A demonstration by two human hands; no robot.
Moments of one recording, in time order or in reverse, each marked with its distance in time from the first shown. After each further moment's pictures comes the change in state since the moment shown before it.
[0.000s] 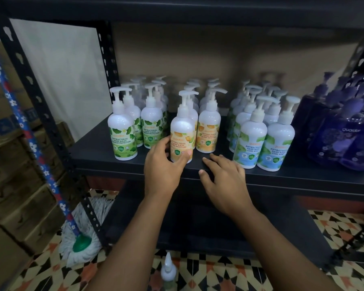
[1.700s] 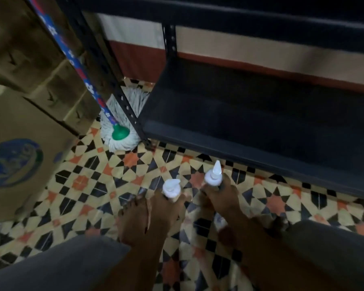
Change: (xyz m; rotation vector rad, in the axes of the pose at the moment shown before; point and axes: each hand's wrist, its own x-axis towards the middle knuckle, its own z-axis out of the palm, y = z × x) left_hand -0.269 -0.326 -0.034 0.340 -0.322 -0.764; right_hand -0.201 0.041 0.349 0.488 -0.667 0.750
